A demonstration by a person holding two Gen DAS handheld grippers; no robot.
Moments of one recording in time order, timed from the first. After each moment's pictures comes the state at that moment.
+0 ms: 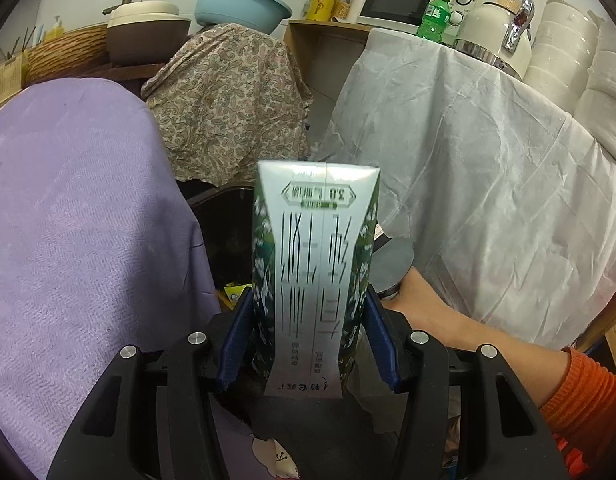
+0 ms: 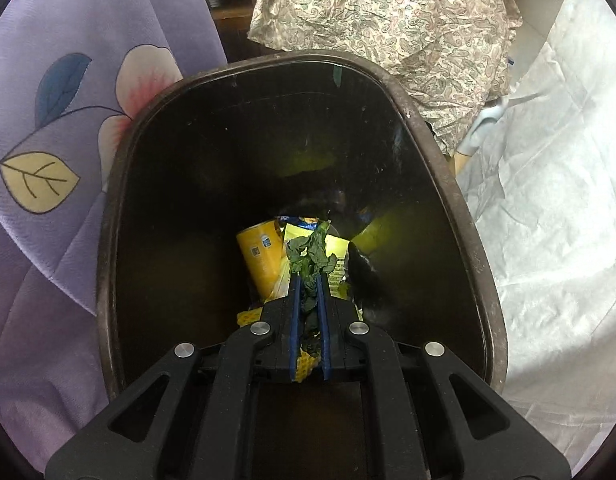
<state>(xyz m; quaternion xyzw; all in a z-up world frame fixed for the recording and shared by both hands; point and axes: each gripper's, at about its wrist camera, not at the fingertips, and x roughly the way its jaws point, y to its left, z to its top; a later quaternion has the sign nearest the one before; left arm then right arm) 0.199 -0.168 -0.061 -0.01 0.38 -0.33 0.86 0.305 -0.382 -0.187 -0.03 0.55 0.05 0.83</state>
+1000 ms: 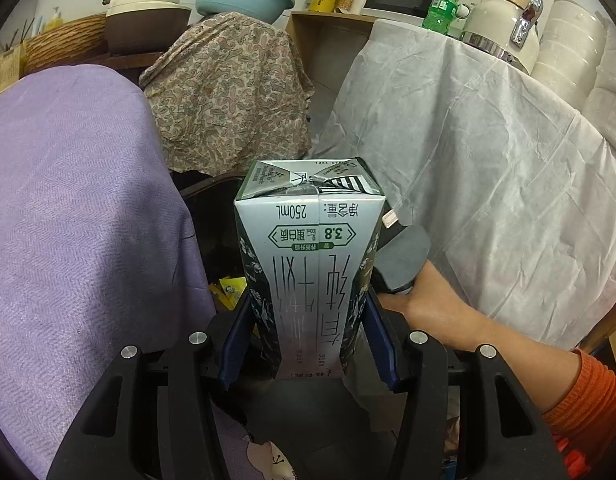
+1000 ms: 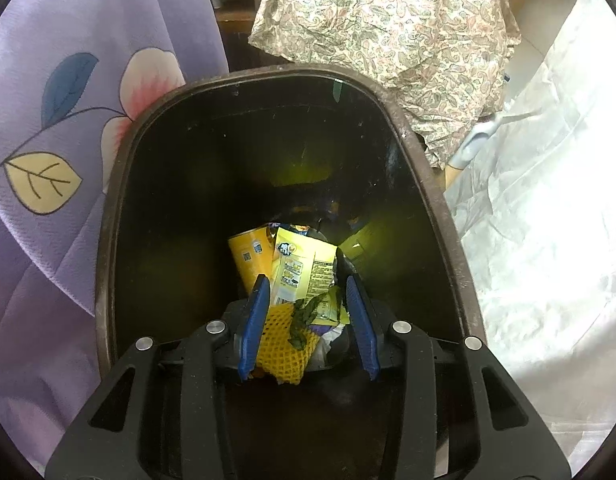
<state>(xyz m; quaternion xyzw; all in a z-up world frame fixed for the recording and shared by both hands) 0.207 -0.173 -0.075 -0.01 0.40 -0.33 0.85 0.308 -0.380 -0.176 -0.06 0.54 0.04 0.84</state>
